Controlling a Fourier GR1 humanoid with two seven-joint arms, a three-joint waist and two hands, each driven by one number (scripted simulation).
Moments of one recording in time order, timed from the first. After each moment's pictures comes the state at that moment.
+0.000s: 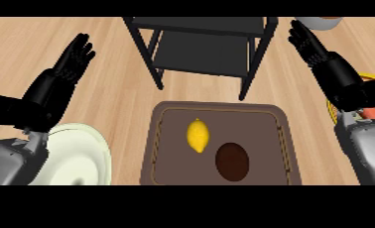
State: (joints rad) left arm -0.27 0.57 -0.27 -1.64 0.40 0.21 0.06; right arm -0.37 -0.42 0.08 -1.53 -0.12 0.12 0.03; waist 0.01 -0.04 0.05
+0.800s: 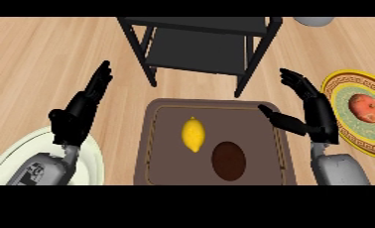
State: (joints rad) left arm -0.20 0.45 -0.37 -1.52 0.26 0.30 0.02; right arm -0.15 -0.23 0.06 -1.39 0.01 -0.20 -0.13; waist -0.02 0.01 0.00
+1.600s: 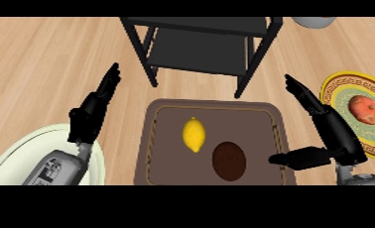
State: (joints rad) left arm -0.21 0.37 -0.35 -1.43 0.19 0.29 -0.01; right arm -0.03 -0.39 0.14 -1.66 0.00 0.07 -0.06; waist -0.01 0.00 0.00
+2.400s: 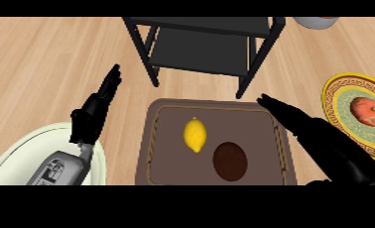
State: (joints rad) left arm -0.20 0.33 -0.32 -1.42 0.16 0.26 -0.02; right arm -0.14 -0.58 0.37 -2.11 0.20 0.34 0.65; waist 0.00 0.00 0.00
